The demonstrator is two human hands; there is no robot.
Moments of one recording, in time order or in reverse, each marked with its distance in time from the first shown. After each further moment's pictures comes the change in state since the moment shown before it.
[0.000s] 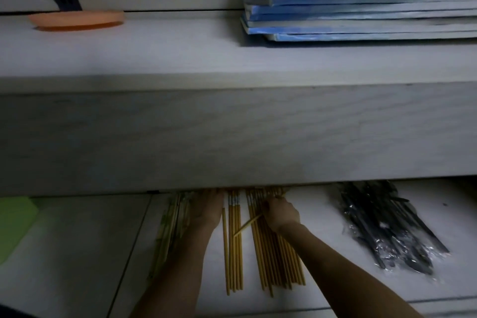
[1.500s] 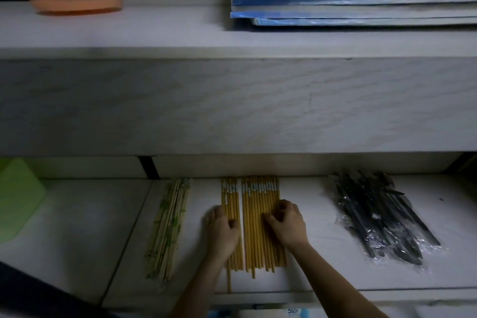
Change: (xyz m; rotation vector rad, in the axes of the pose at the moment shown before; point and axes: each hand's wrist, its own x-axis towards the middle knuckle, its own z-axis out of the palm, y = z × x) left_hand -0.099 0.066 -0.014 -0.560 -0.073 -0.415; right_hand -0.046 0.039 0.016 0.508 0.086 0.080
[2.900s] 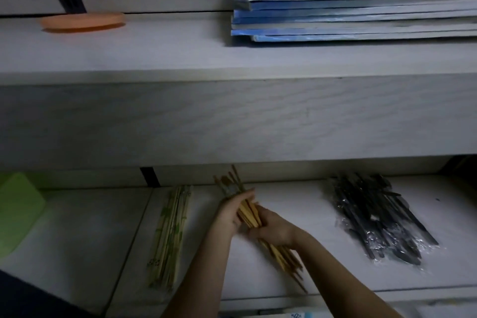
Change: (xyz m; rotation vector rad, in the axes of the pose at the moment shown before) left_hand 0.039 0.047 -0.013 -1.165 -0.411 -0.409; right_hand -0.002 -0.045 -0.011 0.013 -0.612 -0.199
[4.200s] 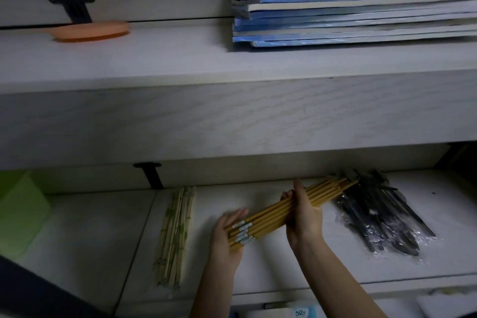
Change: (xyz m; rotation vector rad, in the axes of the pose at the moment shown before) left_hand -0.040 -0.039 -0.031 -0.489 -0.016 0.061; right_hand -0.049 -0.046 -0.002 1.467 0.934 -0.017
